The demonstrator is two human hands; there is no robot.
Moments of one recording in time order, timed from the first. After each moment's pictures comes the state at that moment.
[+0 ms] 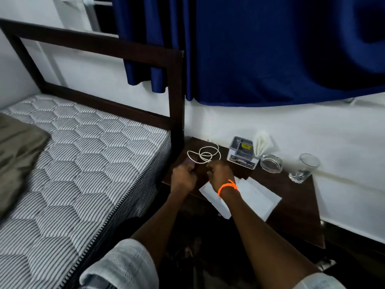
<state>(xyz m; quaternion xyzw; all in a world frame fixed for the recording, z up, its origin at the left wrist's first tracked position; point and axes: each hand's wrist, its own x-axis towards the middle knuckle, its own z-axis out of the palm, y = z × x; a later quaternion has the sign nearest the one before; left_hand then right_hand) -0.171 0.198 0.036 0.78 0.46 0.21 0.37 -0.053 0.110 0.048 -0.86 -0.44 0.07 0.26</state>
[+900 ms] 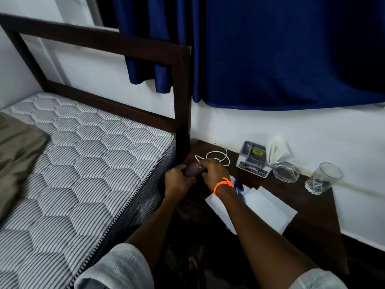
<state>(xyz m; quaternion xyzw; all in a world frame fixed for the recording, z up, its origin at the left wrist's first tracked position) -0.168 0.259 0.004 0.77 0.48 0.22 0.35 -0.036 0.180 0.028 -0.83 -0.50 0.09 0.24</state>
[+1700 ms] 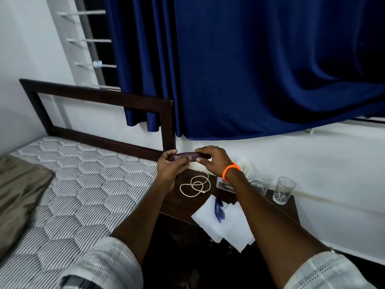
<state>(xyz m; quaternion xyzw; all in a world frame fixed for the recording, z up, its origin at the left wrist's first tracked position) -0.165 0.226 0.163 0.50 0.28 0.40 0.72 -0.013 0.109 0.199 -0.73 -0.58 -0.01 0.37</state>
